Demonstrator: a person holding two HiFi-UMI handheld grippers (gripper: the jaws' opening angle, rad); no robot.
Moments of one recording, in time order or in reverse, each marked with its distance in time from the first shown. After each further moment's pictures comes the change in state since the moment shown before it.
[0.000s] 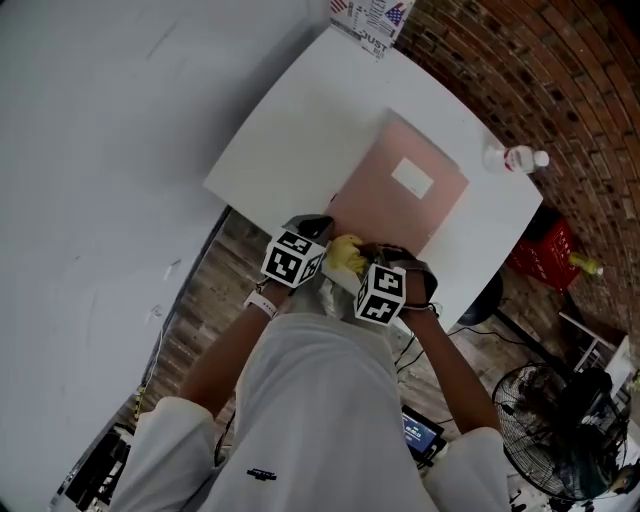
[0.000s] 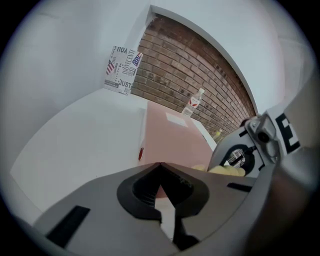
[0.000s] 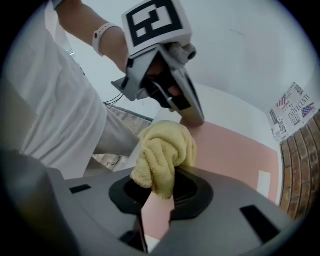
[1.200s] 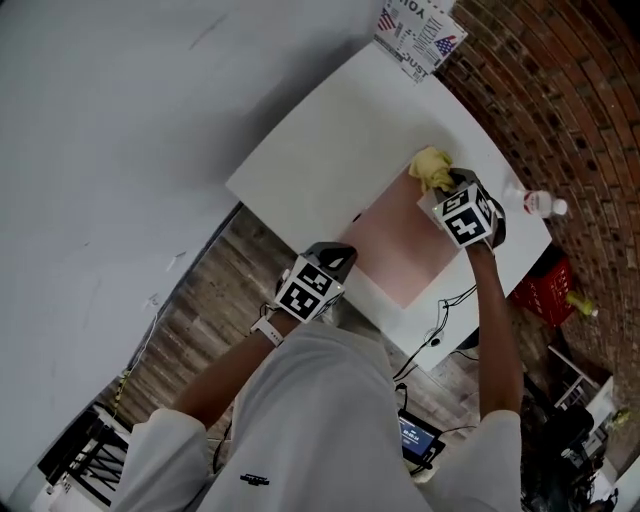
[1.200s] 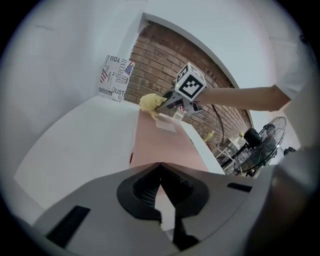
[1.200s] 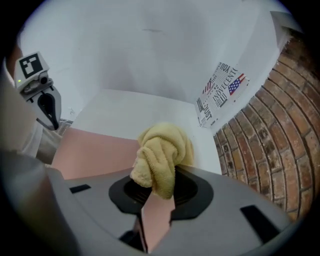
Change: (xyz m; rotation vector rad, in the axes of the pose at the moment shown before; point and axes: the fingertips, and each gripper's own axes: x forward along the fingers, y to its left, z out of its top) left arm -0.028 -0.029 0.010 0.043 -0.028 -0.049; right arm -0.064 -0.272 -0.047 0.296 -0.036 -0.383
